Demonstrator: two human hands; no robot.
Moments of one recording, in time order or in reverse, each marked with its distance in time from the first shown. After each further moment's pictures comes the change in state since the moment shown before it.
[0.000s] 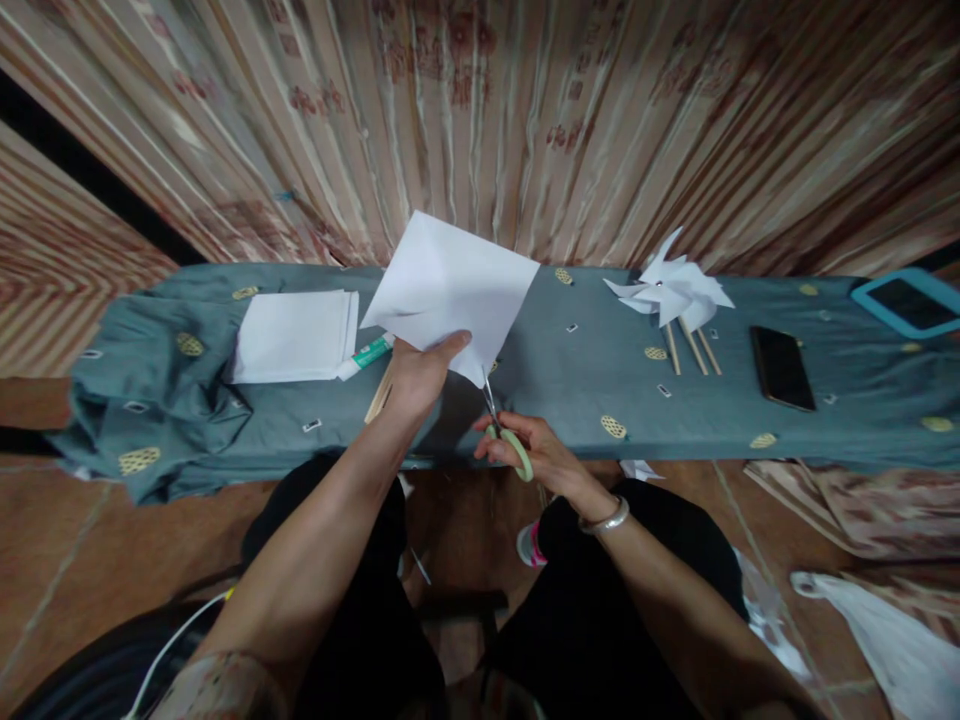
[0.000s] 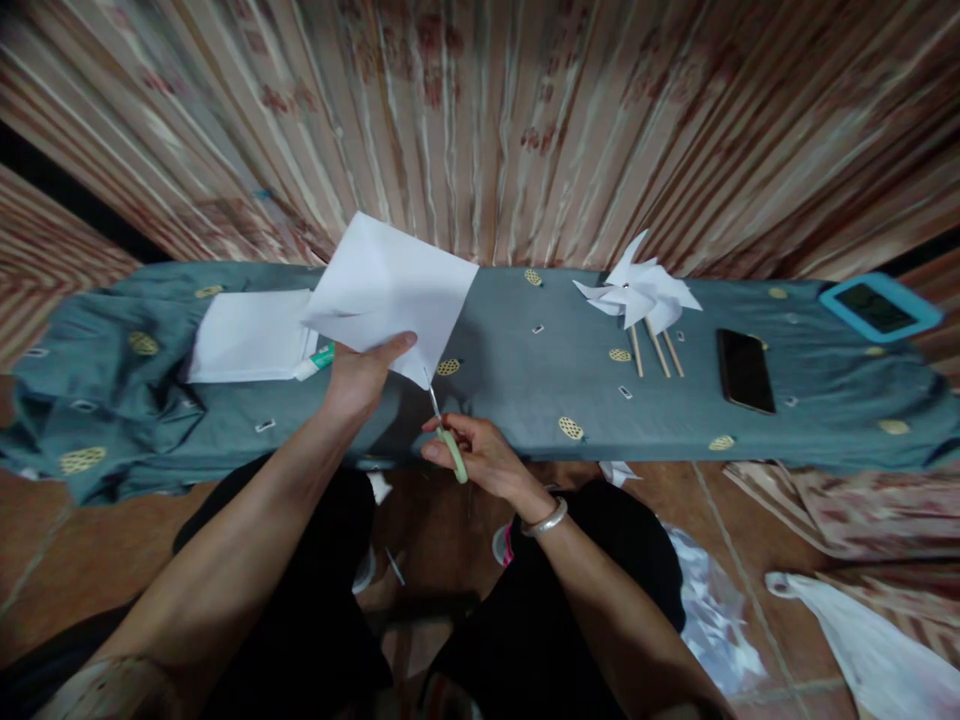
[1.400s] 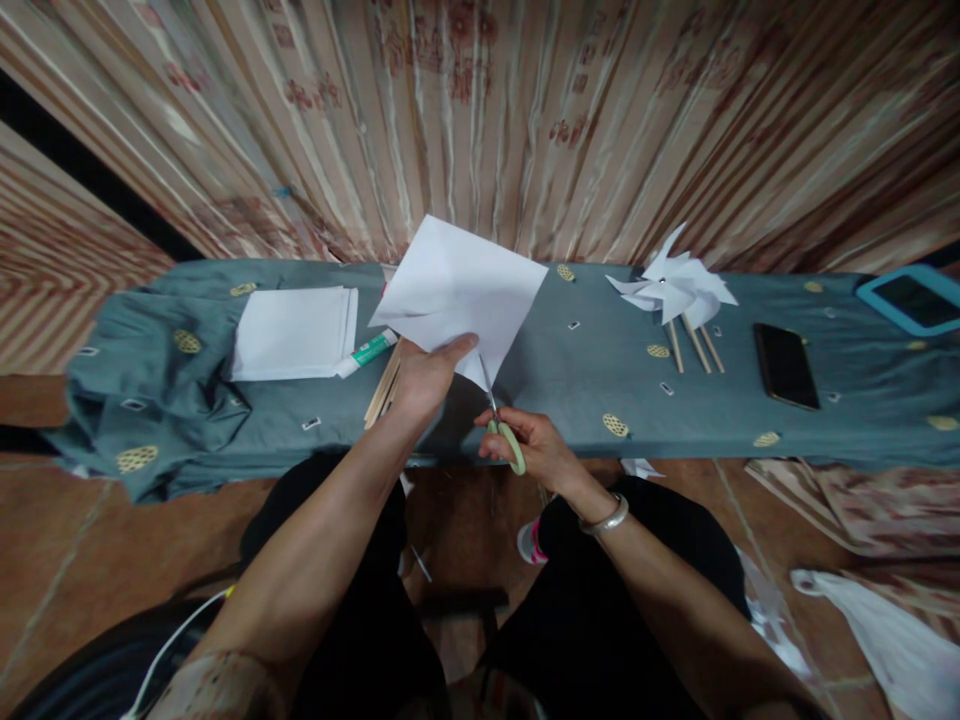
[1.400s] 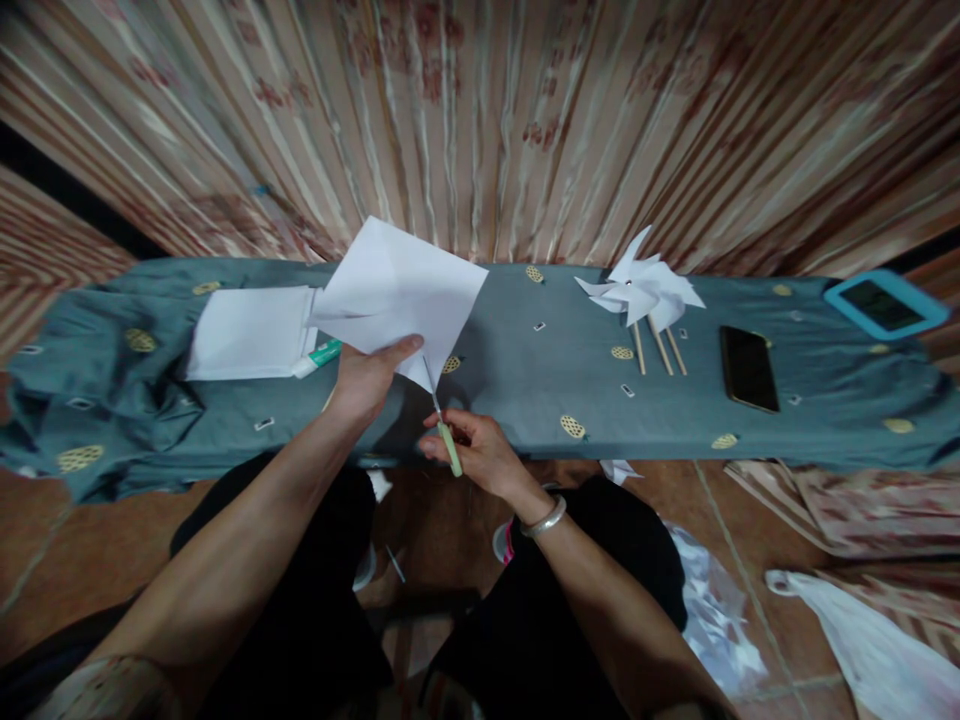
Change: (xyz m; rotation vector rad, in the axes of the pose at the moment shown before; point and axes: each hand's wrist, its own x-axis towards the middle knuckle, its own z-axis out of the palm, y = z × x) left_hand -0.007 0.000 0.005 0.001 -0.016 -0.005; right_hand 0.006 0.005 0.006 0.110 0.091 0.013
